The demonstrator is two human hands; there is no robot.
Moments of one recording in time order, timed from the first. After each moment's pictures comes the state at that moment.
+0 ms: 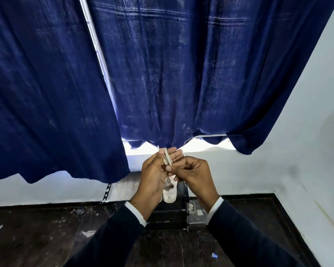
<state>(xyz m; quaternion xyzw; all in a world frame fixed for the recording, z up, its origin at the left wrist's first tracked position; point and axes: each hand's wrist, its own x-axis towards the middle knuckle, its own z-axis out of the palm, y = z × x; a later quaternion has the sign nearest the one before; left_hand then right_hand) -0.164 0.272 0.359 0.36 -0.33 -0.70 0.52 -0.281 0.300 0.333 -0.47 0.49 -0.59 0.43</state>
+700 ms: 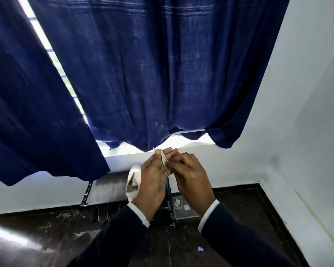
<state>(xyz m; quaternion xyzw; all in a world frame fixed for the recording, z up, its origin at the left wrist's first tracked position) -0.298 0.274 0.328 0.37 -0.35 -0.67 0.54 -0.403 0.315 0.306 -0.69 0.52 -0.49 -0.05</state>
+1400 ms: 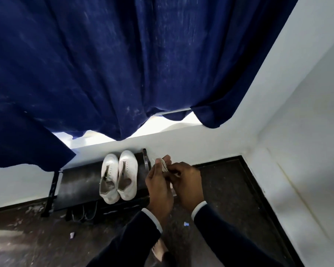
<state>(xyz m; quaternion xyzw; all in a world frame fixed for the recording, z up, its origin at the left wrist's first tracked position) -0.387 0.177 0.195 0.48 -0.17 -0.70 0.50 -0.456 0.207 0.190 -0.53 0.72 -0.42 0.17</state>
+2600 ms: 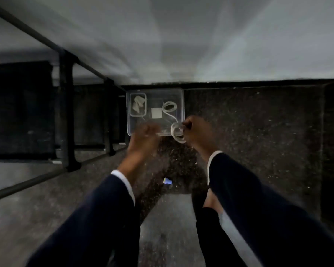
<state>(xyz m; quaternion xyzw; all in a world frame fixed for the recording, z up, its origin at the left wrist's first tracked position) -0.515 0.031 -0.418 0.71 -0.37 -0.58 0.13 -0.675 0.041 -0.493 -0.41 0.76 -0.10 0.48</state>
